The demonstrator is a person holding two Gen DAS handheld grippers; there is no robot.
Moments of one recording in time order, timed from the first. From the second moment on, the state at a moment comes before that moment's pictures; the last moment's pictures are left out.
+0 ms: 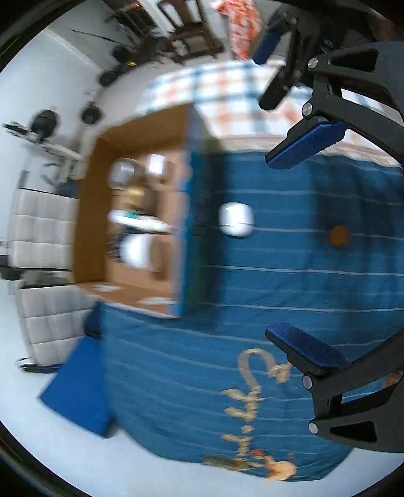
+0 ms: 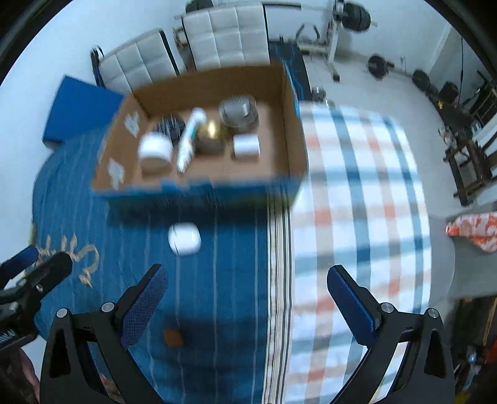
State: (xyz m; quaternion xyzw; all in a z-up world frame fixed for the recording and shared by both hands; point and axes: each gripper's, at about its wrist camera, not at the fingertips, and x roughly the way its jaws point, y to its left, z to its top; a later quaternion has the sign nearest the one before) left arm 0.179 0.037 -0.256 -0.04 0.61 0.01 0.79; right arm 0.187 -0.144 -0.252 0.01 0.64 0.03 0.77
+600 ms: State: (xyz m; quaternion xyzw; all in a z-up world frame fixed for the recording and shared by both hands) left arm 0.114 0.002 -0.448 -0.05 0.76 -0.01 0.65; right arm 0.115 -0.169 -0.381 0.03 0.74 0.01 0.67
